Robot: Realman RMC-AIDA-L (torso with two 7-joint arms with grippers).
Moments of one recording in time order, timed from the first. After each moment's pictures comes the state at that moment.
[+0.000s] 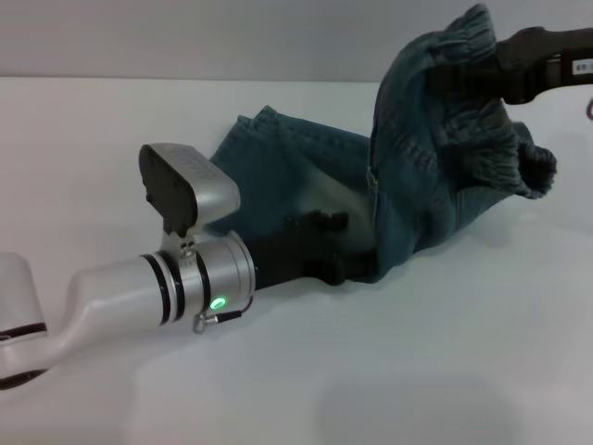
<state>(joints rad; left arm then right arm) -0.87 -2.08 0.46 -0.23 1.83 0.95 -0.79 0.77 2.02 -0.60 -1.04 -2.13 -1.74 1.97</state>
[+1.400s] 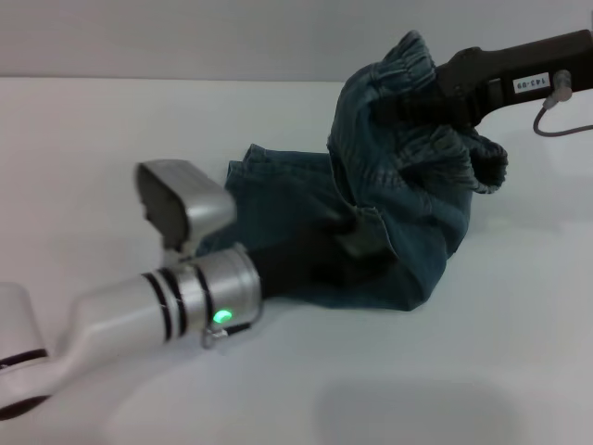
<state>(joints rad) -0.78 -2.07 0.05 -0.31 2.21 0.94 -0.77 0.84 2.02 -0.70 -0.94 -2.13 -1.73 1.95</state>
